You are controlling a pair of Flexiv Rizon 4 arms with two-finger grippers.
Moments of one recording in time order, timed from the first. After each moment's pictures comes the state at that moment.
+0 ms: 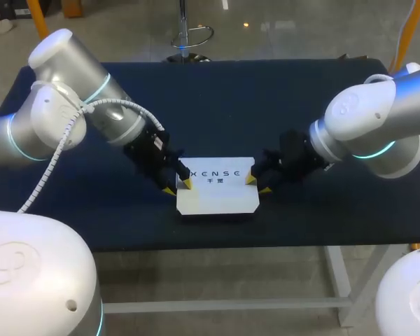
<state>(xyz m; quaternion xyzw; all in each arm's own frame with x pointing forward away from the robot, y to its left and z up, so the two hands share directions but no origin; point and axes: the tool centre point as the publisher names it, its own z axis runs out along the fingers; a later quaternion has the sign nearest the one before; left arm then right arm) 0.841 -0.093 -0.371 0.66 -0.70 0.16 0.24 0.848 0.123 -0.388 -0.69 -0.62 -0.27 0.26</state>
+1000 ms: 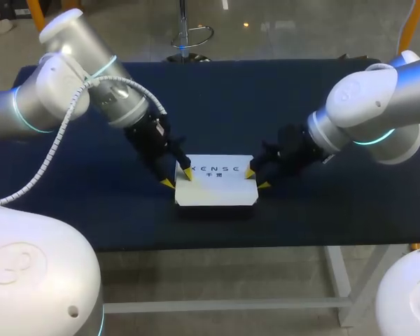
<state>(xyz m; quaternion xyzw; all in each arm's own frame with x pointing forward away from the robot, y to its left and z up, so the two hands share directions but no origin) 0.853 -0.092 -0.355 0.68 -0.67 0.10 0.28 0.856 0.125 -0.378 -0.69 -0.61 -0.25 0.29</state>
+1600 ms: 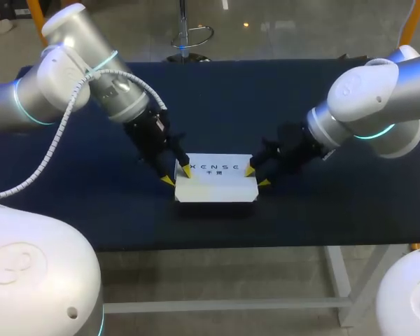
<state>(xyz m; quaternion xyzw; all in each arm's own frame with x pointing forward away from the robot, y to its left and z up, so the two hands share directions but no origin) 0.857 -0.091 -0.351 0.69 -0.65 0.08 0.29 0.861 0.125 -0.376 -0.69 -0.61 -0.24 0.30</state>
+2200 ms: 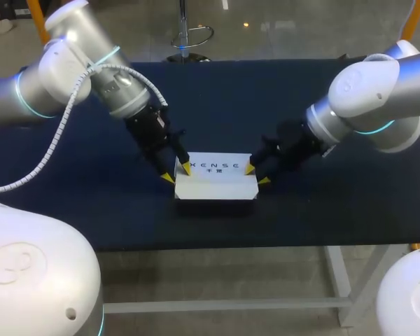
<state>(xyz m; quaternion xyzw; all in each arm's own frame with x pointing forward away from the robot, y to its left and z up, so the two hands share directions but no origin) 0.860 -0.090 -0.347 0.70 -0.65 0.07 0.30 0.864 0.124 -0.373 -0.69 -0.61 -0.23 0.30</state>
